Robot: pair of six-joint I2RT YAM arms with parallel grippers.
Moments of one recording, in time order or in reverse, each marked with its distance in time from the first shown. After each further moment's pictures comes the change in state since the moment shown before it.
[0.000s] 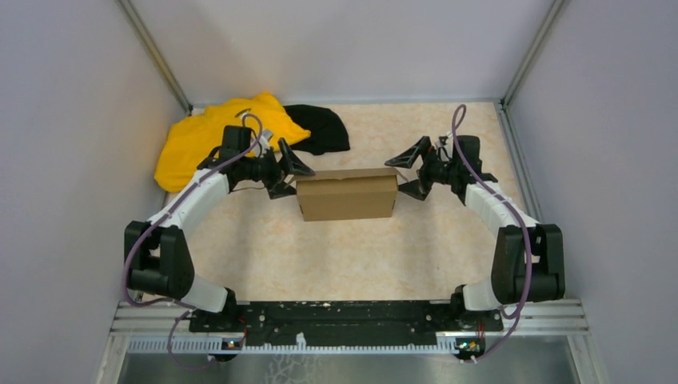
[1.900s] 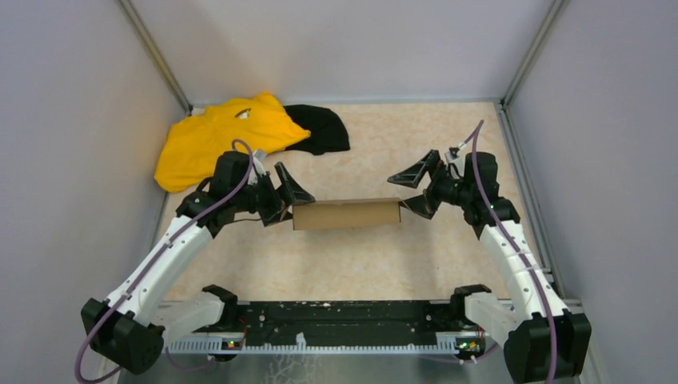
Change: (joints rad) left arm -0.233 -0.454 -0.128 -0.198 -0.321 -0.133; right arm 0.053 -0.455 -0.064 -0.297 0.063 0.010
